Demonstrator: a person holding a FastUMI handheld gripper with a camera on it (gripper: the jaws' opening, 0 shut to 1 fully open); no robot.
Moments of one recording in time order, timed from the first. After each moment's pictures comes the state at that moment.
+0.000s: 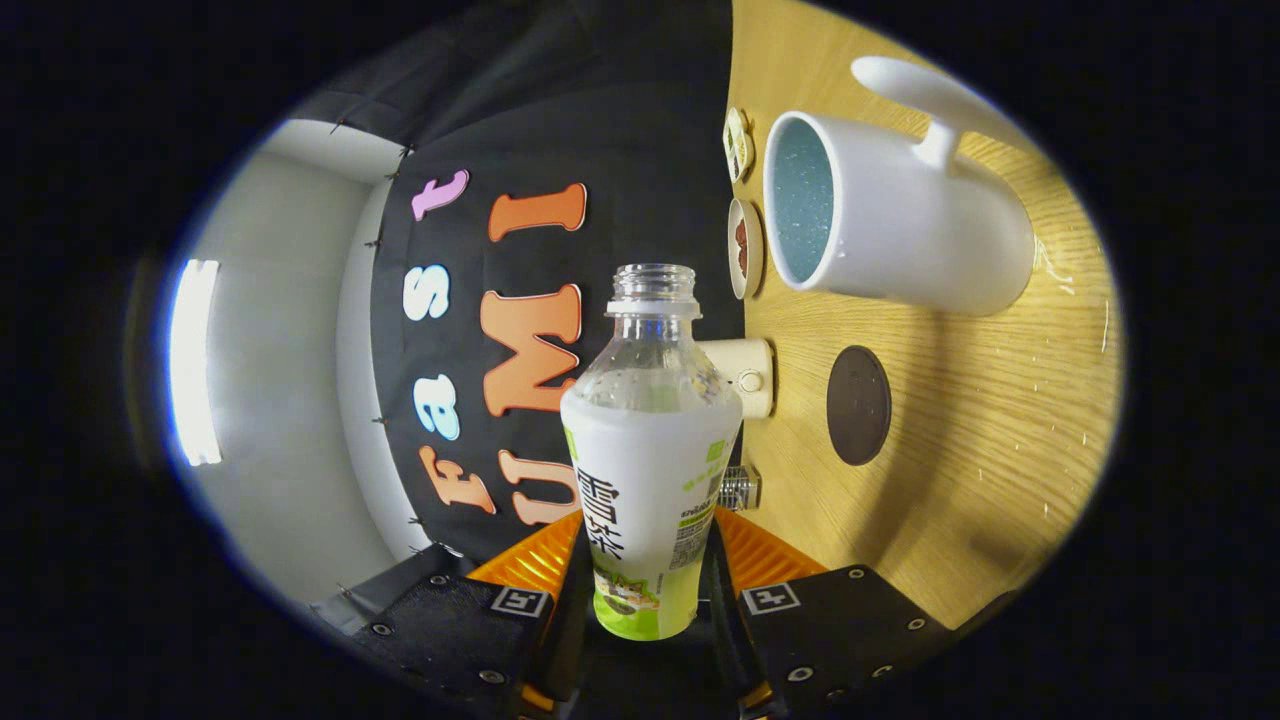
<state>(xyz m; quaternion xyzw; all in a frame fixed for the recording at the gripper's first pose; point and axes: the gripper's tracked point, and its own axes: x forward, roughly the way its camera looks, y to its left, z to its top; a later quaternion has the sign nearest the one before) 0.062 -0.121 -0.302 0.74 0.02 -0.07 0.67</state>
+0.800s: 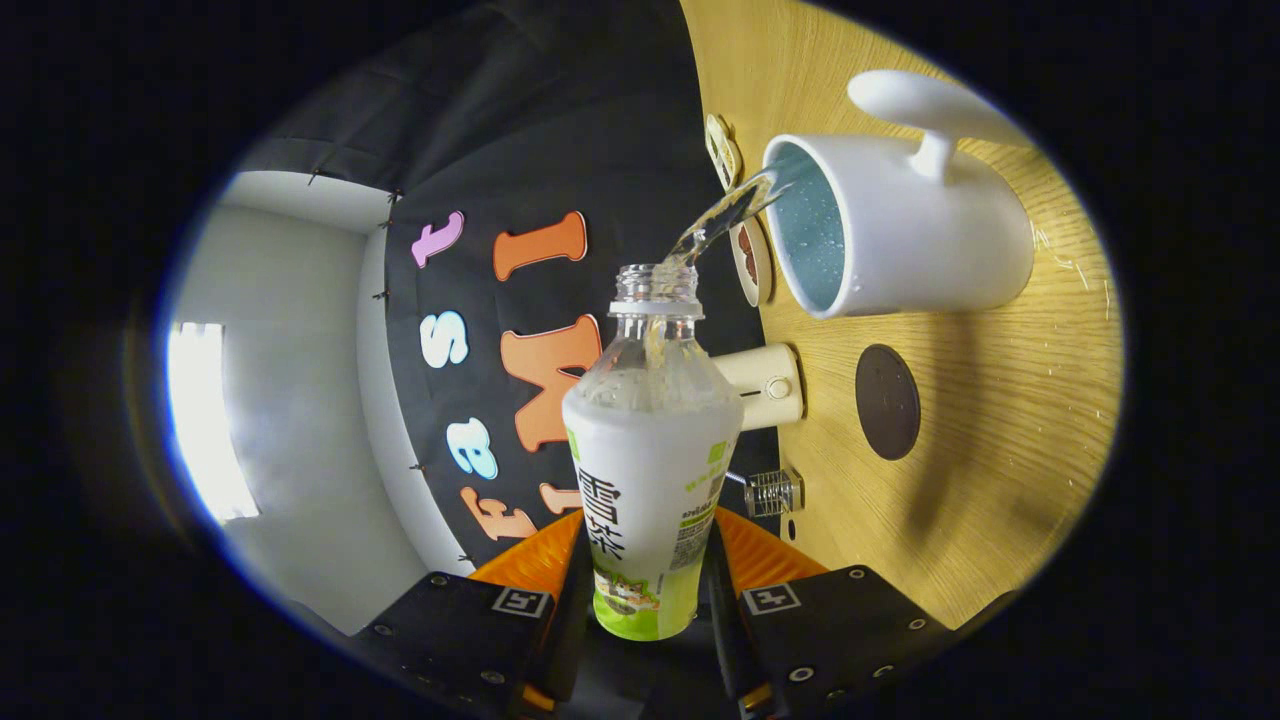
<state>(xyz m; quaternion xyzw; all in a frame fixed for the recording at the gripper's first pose) 0.061 -0.140 -0.278 0.78 -0.02 -0.06 0.63</state>
